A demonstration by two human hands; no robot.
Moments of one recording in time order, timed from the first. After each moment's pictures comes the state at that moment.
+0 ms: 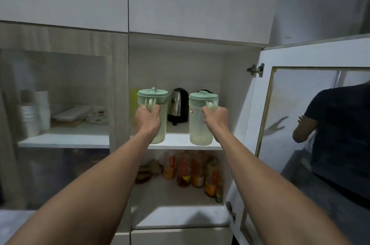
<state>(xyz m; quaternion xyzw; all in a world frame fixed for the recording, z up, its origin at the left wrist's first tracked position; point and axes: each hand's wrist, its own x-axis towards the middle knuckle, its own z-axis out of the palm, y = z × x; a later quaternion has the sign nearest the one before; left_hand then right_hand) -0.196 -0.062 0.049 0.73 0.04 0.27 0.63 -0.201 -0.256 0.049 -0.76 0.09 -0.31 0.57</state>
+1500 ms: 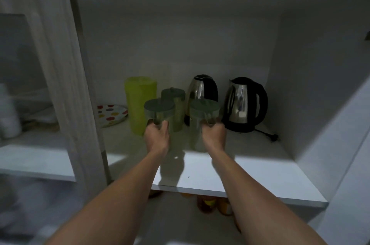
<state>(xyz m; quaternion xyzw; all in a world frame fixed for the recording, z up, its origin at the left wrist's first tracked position) 0.142 -0.105 -0.055 0.73 0.16 0.26 0.62 0.161 -0.257 -0.061 -0.75 0.09 -0.24 0.61</state>
